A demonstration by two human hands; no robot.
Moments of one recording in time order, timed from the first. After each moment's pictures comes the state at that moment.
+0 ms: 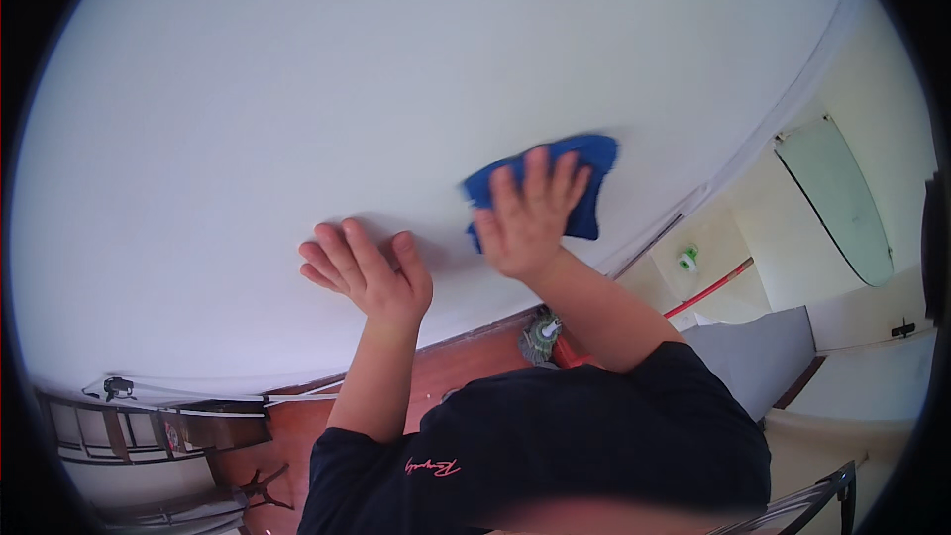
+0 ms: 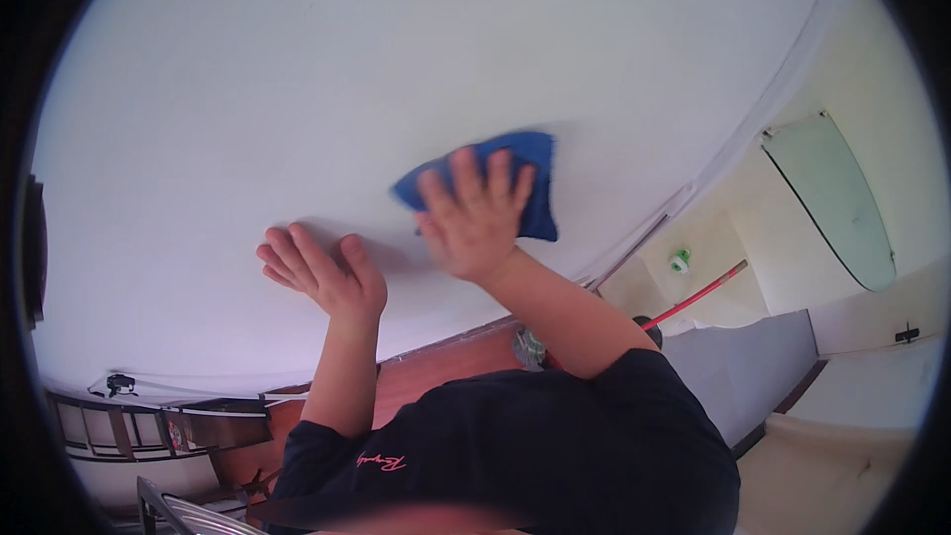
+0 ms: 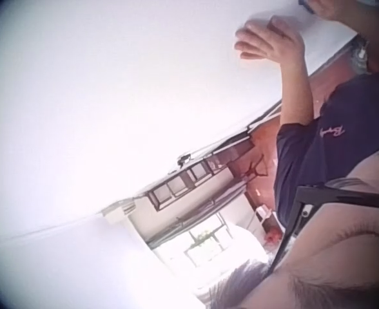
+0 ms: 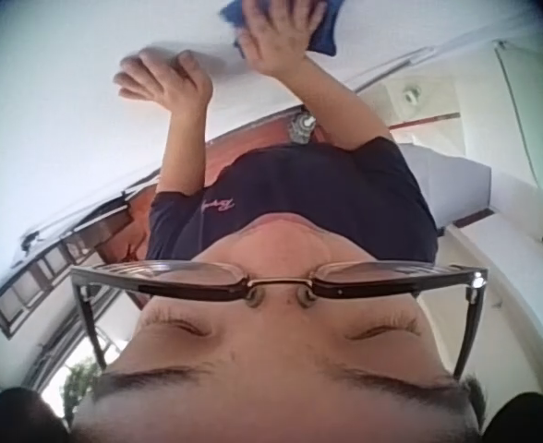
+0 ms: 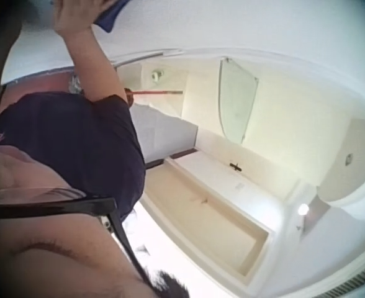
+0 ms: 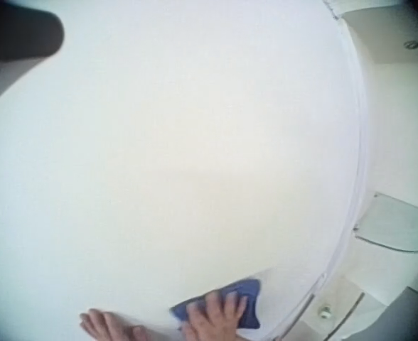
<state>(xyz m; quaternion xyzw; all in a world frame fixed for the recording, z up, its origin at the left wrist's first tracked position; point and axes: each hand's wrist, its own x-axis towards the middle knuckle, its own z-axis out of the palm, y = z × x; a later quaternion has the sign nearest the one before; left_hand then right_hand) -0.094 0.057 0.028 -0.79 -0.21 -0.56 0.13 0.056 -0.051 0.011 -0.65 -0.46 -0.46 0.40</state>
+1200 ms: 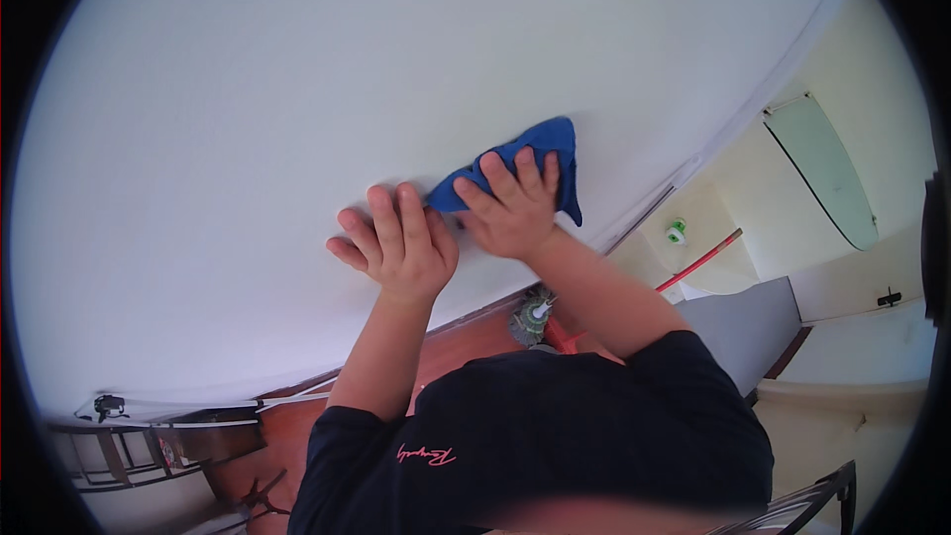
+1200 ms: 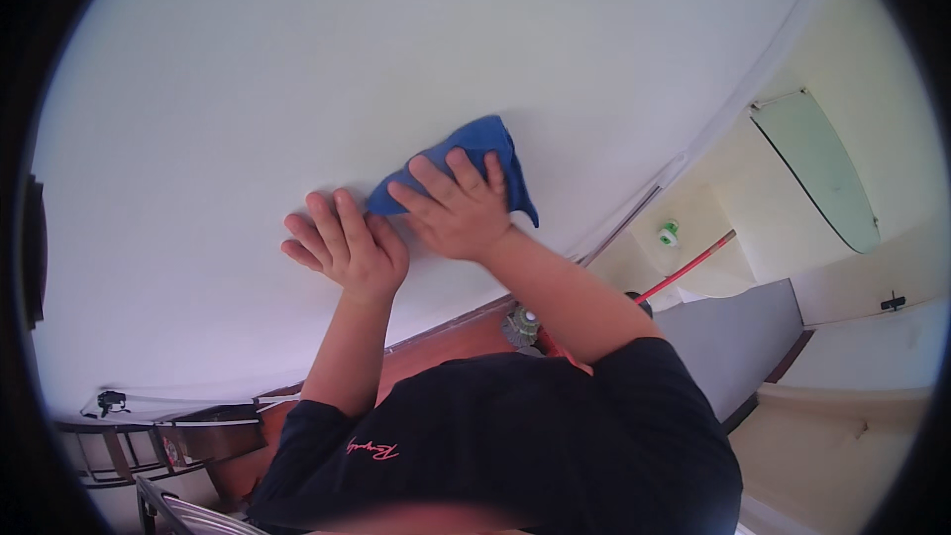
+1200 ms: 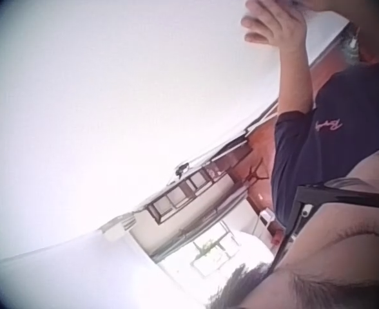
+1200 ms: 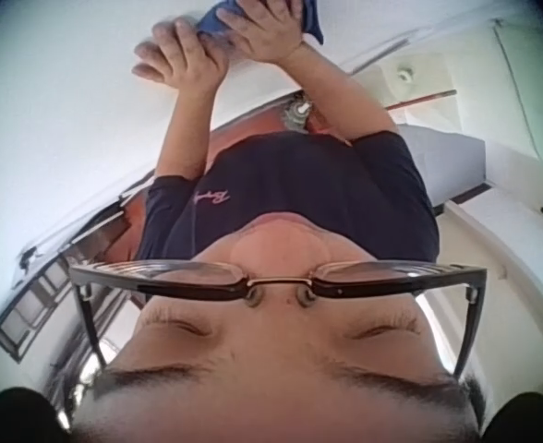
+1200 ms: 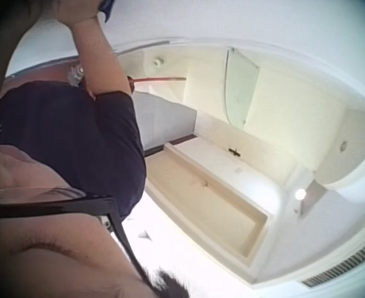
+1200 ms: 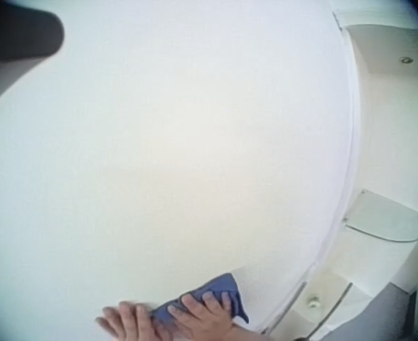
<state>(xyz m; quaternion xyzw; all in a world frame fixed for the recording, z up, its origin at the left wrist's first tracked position) -0.091 0.067 0.014 -0.77 -0.14 -0.58 0.21 0.037 -0.032 -0.006 -0.61 -0.50 -0.52 0.31</state>
